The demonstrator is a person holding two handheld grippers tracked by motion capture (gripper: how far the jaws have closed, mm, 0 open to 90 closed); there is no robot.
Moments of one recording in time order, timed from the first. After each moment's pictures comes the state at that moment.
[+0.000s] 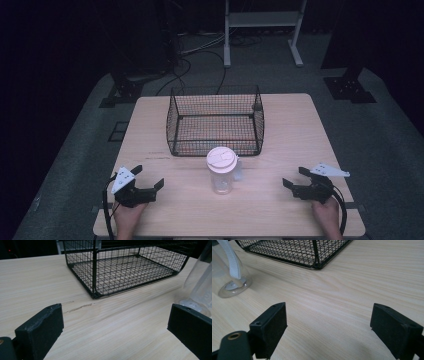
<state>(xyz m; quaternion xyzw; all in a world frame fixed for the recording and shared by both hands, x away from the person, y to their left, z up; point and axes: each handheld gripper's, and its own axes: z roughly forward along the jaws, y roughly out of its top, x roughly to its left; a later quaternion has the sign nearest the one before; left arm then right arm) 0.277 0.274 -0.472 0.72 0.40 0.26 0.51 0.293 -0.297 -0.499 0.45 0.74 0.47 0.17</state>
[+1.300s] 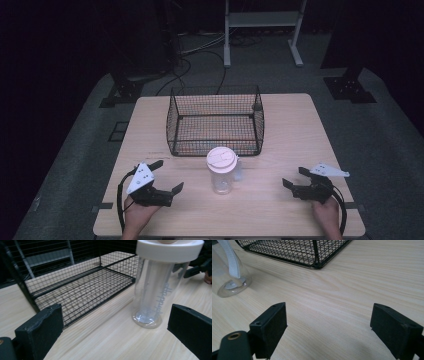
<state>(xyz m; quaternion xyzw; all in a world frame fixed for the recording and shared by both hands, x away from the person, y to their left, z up) 0.267 0.216 -0.424 0.77 0.28 0.23 0.52 0.293 -0.297 -0.499 0.45 0.74 0.47 0.17</state>
